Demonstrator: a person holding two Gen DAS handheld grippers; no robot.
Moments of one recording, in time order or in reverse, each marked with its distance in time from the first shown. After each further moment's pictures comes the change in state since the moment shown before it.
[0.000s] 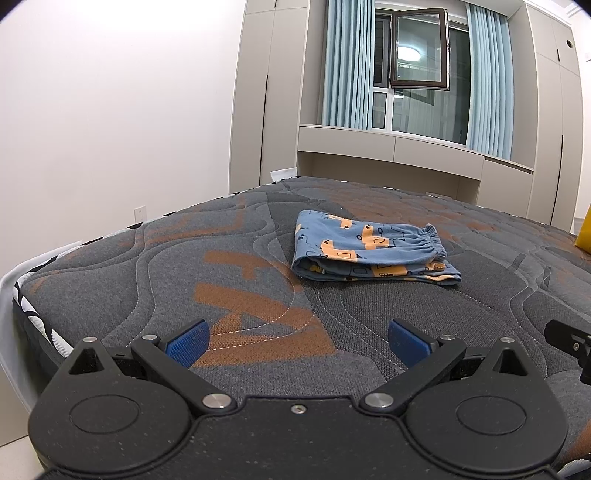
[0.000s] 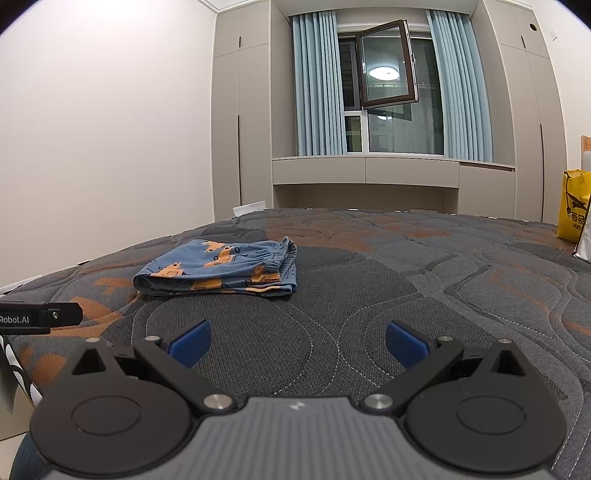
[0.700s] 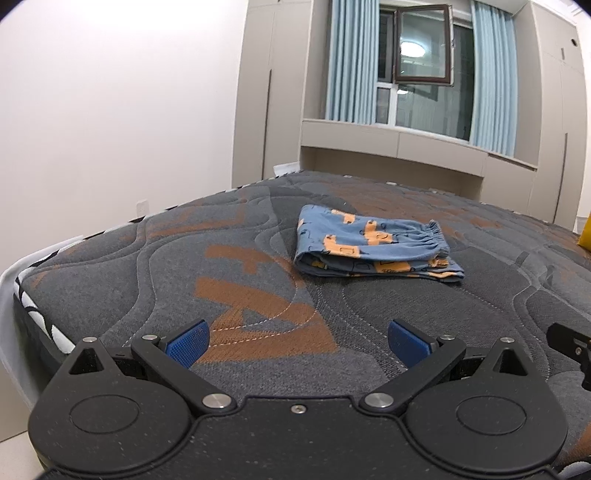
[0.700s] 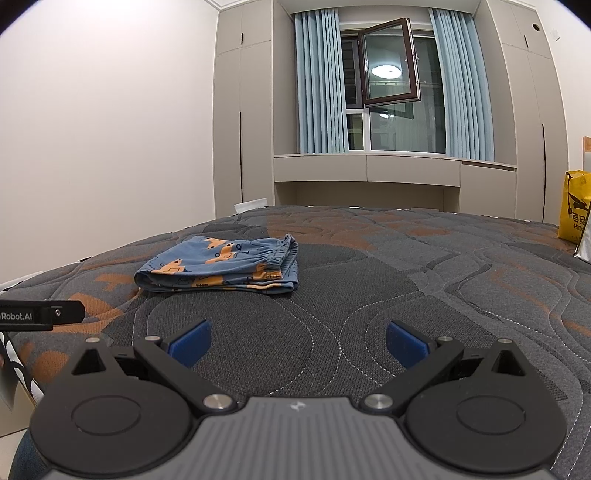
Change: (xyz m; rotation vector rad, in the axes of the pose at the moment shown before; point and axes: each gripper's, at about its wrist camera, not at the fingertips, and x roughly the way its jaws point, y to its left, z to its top) left arm 0.004 0.000 0.001 -0.011 0.026 0.014; right arm 0.000 0.002 -0.001 -0.007 0.012 0.004
